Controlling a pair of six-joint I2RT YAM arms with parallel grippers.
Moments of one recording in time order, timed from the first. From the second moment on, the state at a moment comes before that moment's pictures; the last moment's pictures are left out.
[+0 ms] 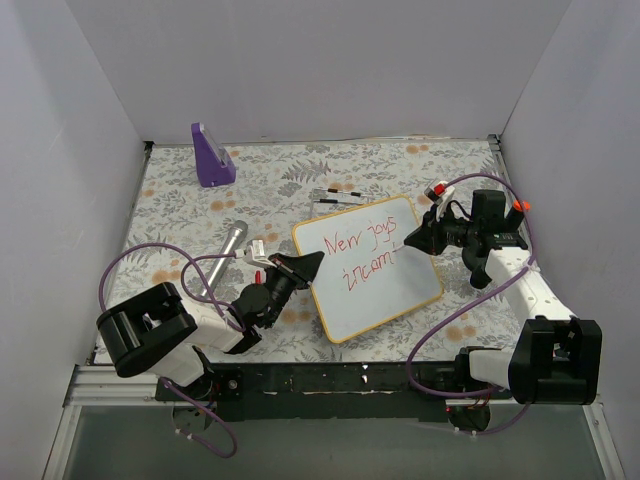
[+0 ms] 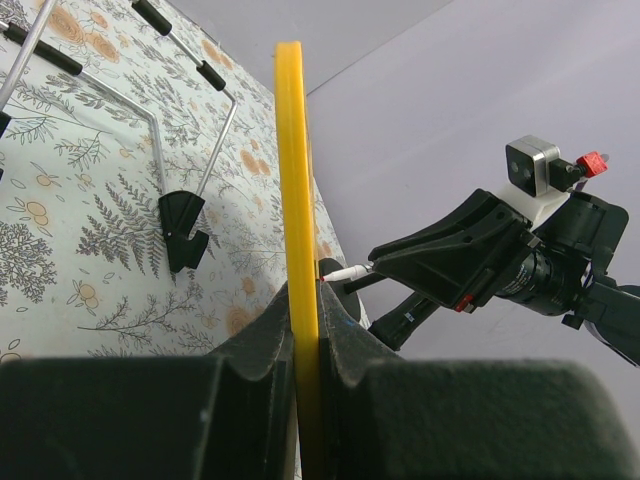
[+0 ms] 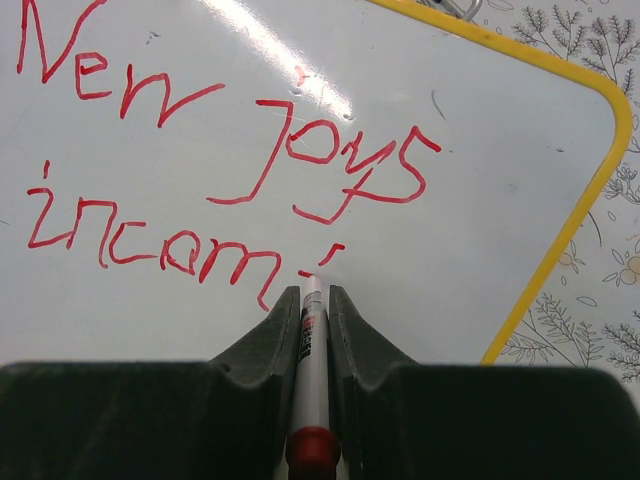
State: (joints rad) left arm -0.98 1.45 0.24 1.36 -0.47 -0.95; right arm 0.03 1.23 0.80 -0.29 -0.88 -0.35
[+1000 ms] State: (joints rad) left arm -0.98 1.45 0.24 1.36 -0.47 -0.95; right arm 0.03 1.23 0.82 -0.44 -0.91 -0.48
